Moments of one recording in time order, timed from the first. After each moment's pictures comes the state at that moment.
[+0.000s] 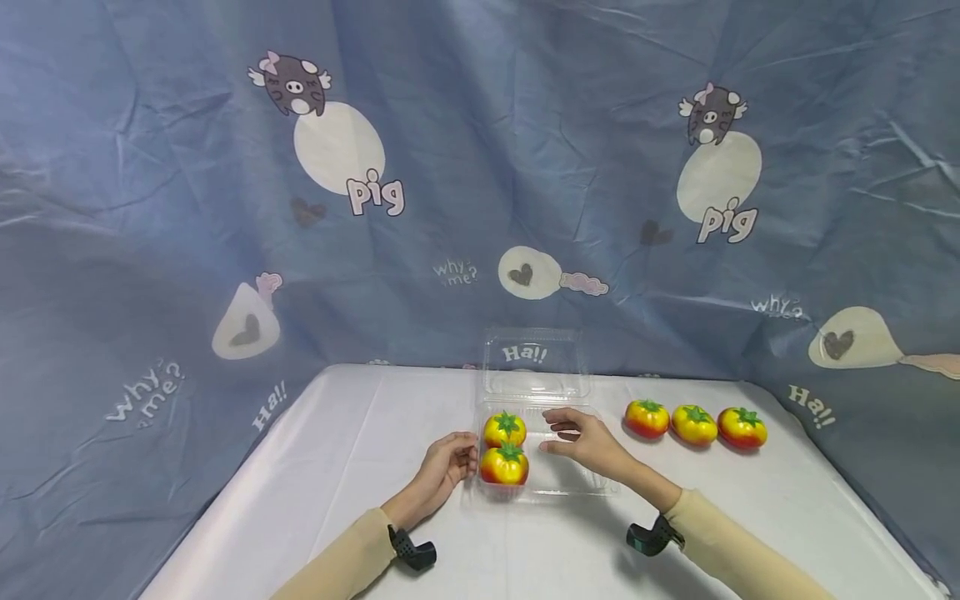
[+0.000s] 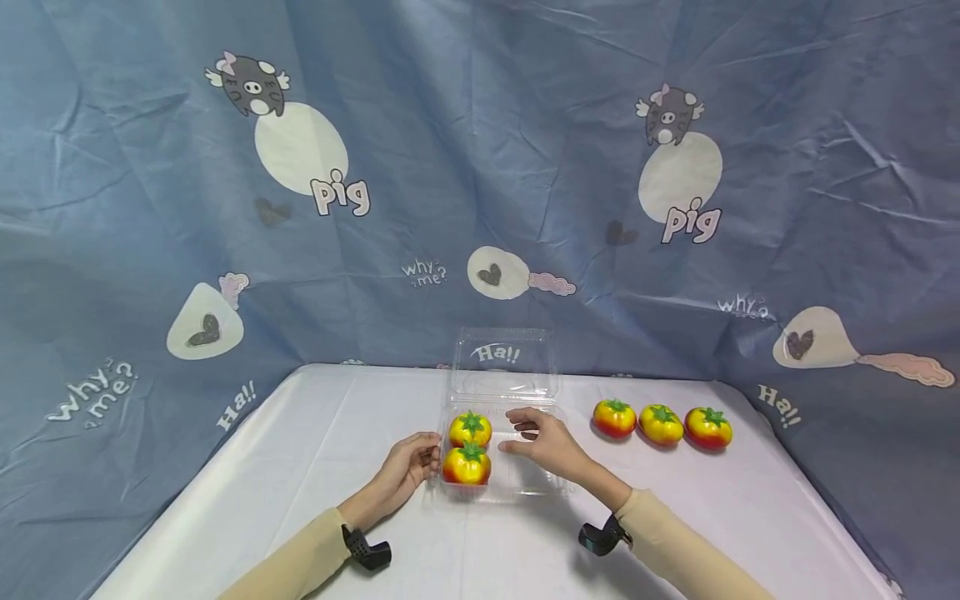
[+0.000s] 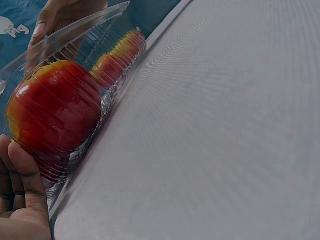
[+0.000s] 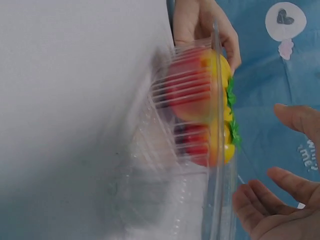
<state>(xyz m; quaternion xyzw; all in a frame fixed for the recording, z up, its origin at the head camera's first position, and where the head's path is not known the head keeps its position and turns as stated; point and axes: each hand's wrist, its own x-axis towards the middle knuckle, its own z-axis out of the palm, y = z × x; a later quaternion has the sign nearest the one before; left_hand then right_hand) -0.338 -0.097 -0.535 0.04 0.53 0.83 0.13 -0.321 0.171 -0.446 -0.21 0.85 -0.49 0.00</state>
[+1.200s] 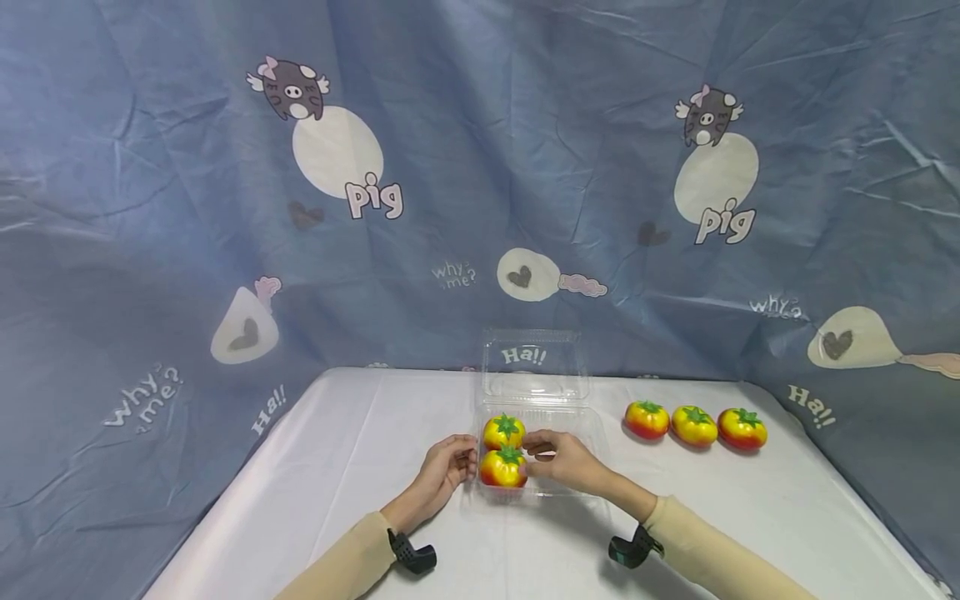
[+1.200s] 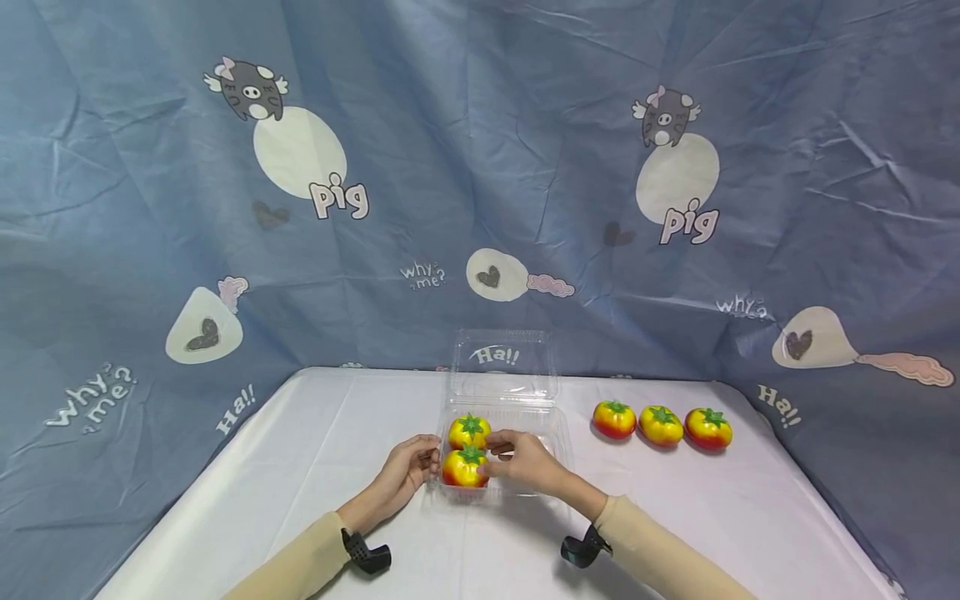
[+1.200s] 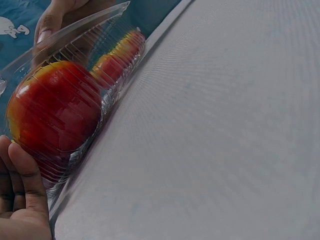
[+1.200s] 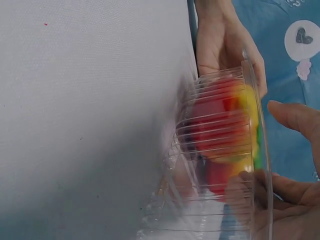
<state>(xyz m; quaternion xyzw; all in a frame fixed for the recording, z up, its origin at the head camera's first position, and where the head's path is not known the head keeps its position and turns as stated) -0.337 -0.097 -0.536 0.03 0.53 0.84 0.13 -0.327 0.149 -0.478 -0.26 0.85 -0.46 0.06</state>
